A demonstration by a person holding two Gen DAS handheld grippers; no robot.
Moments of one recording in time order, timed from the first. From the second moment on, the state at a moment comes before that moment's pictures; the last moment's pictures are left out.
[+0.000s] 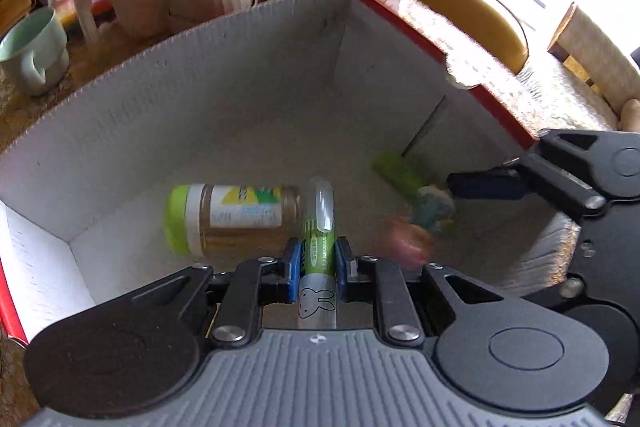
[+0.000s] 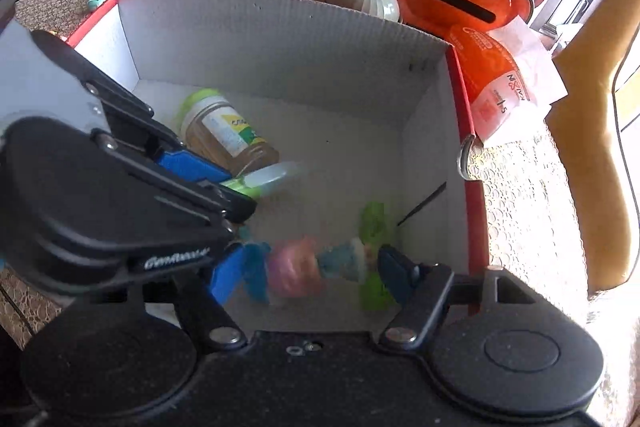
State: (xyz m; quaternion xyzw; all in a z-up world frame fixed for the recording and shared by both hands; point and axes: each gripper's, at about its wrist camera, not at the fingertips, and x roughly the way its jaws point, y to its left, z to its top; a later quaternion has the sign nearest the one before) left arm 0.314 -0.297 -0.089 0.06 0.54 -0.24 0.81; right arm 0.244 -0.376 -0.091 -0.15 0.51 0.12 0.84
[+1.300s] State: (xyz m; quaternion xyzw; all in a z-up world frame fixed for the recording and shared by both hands) left arm 0.235 -0.227 -0.004 0.01 0.44 -0.25 0.87; right arm 0.171 -0.381 -0.006 -0.01 0.42 0.15 0.90
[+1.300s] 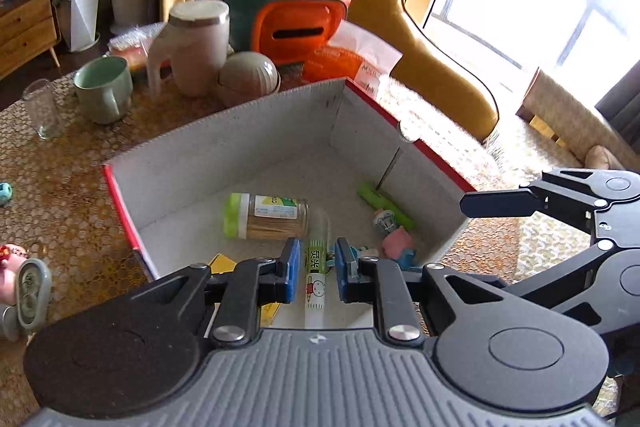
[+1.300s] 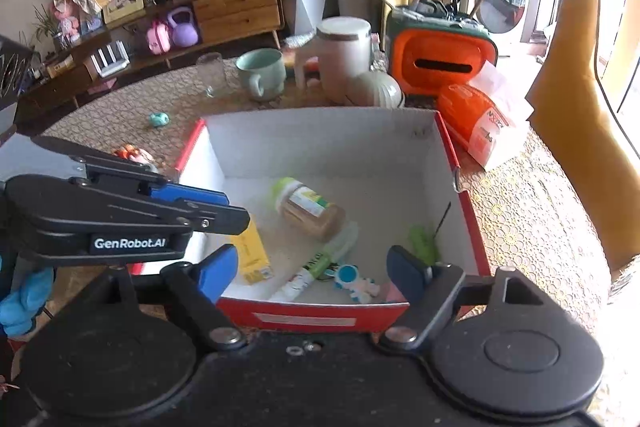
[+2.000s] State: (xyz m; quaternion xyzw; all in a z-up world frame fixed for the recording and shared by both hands) left arm 0.146 -0.126 0.023 -0.01 0.35 -0.20 0.91; right arm 0.118 -0.325 0.011 0.05 0.37 0.18 0.91
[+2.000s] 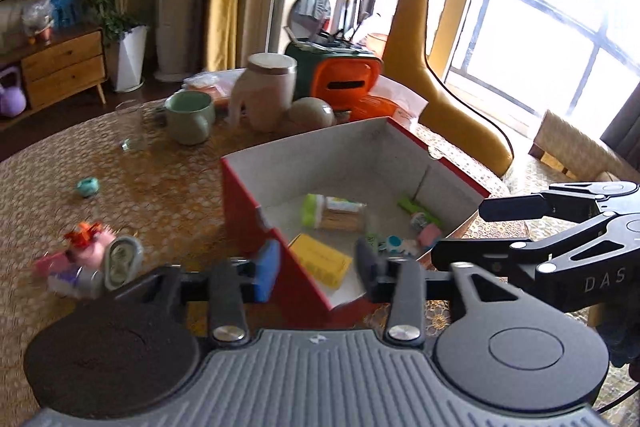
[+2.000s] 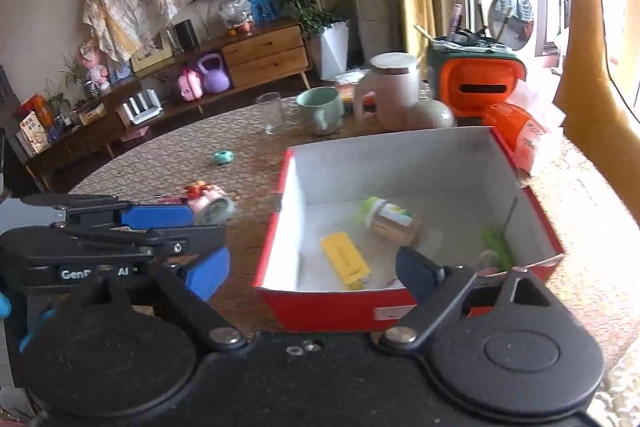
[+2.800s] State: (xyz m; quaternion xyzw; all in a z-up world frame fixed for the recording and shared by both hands) left arm 0.113 0.032 0.004 -0.05 0.35 -0.10 0.93; right arm 0.107 -0.201 -0.006 0.01 0.32 0.27 0.91
